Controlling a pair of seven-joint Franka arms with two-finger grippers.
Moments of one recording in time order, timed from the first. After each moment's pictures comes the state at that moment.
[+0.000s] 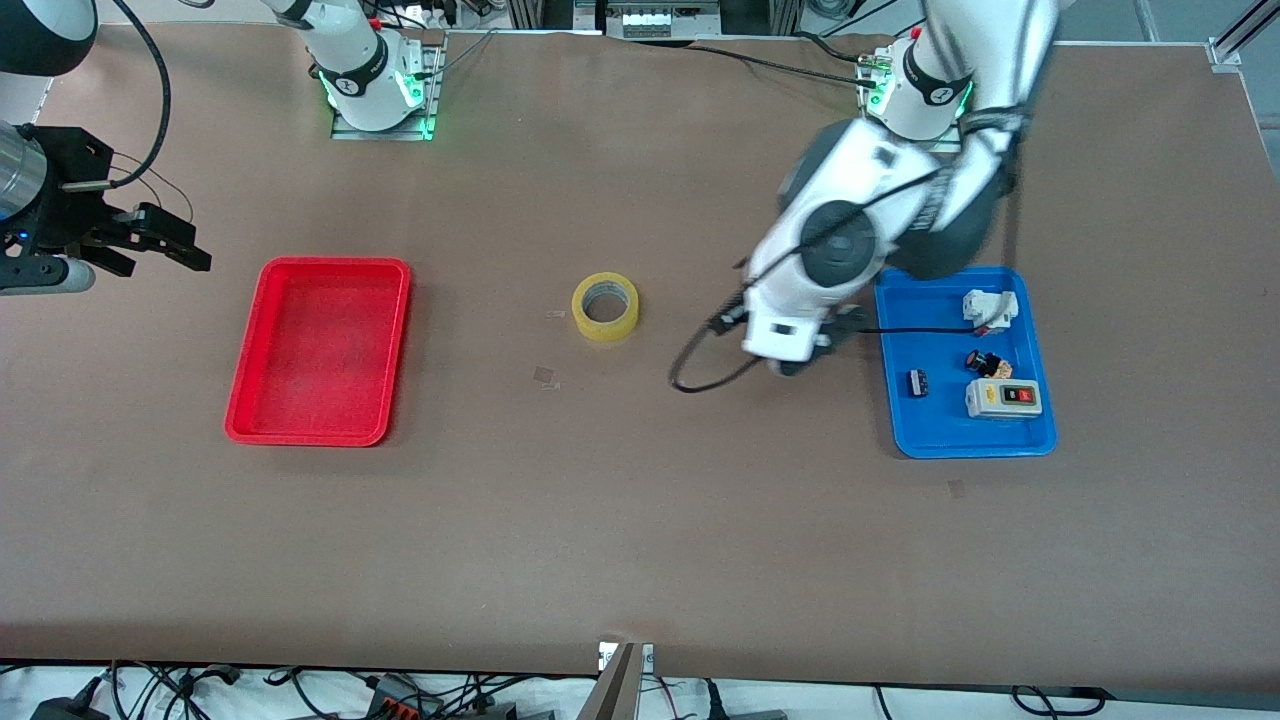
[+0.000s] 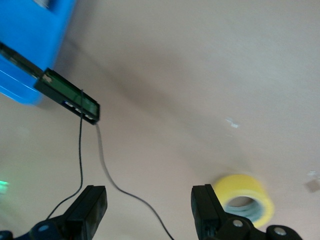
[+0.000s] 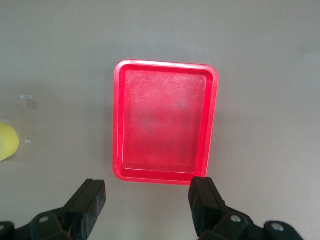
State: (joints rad) left arm -0.45 0.42 0.00 -1.47 -0.19 1.62 -0.99; right arm 0.02 0.03 -0.03 -1.68 0.00 1.64 -0.05
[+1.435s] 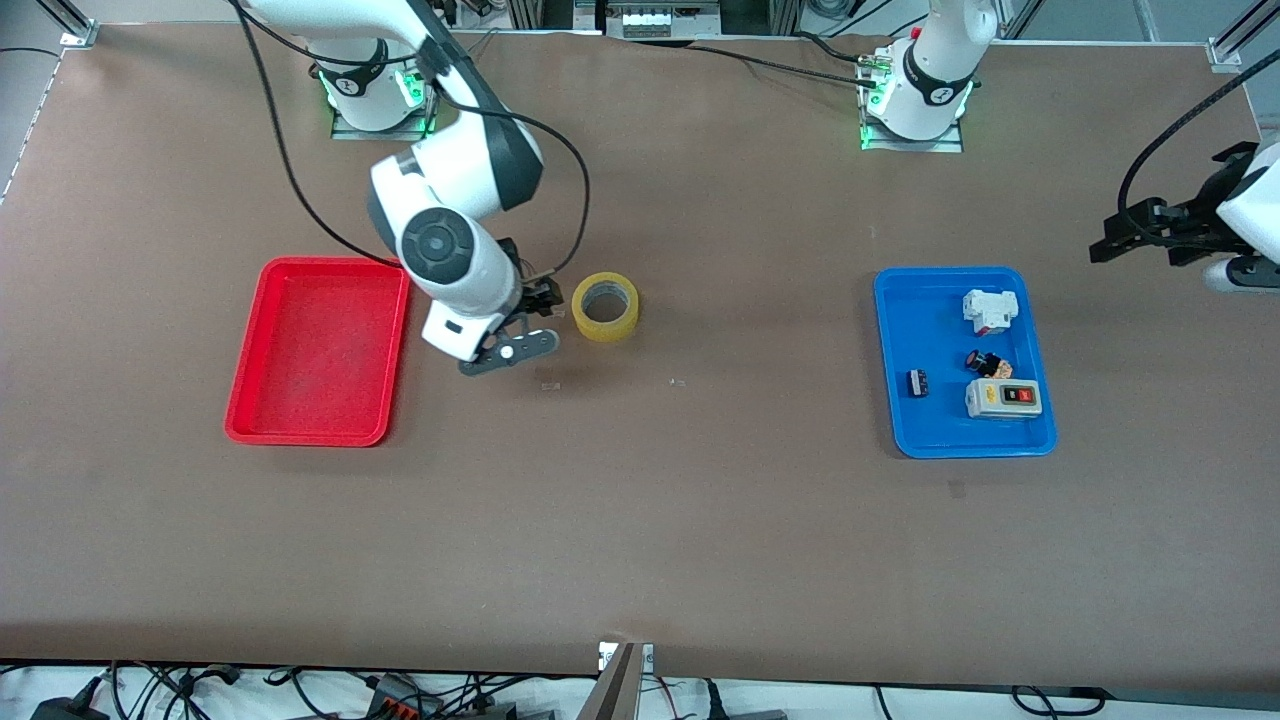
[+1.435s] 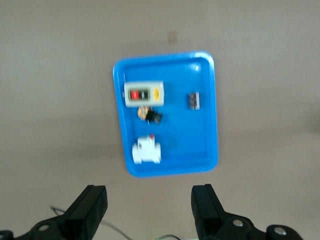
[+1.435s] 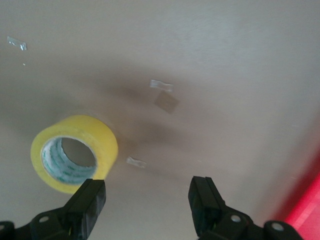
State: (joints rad) left arm 0.08 0.02 -0.01 -1.65 0.01 1.60 0.15; right arm 0.59 0.49 -0.01 -1.68 0.11 2.01 0.21
